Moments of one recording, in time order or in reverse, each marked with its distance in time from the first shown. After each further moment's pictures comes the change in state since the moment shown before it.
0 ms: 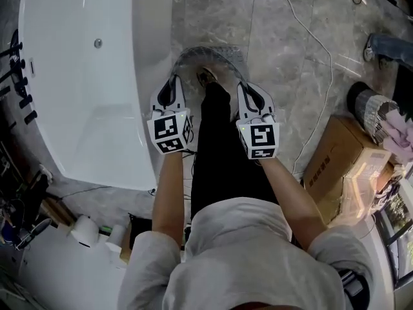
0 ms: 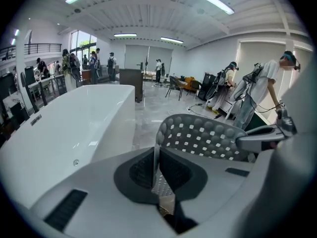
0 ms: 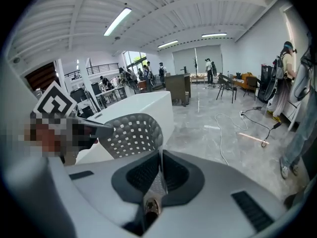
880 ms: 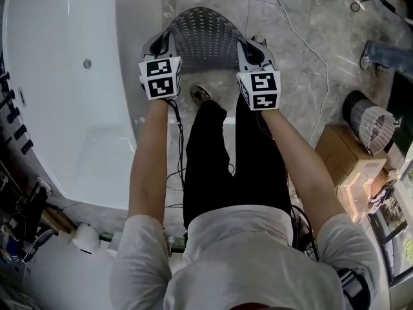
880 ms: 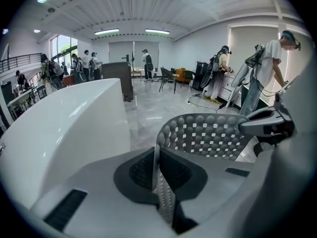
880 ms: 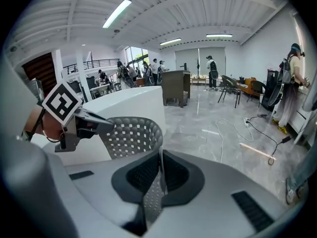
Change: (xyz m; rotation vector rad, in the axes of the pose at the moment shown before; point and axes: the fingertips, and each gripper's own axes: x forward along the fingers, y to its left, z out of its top) left arm 0.236 0.042 0.075 0.167 0.046 -0.043; right arm 0.195 -0.126 0.060 -0.067 -0.001 -0.023
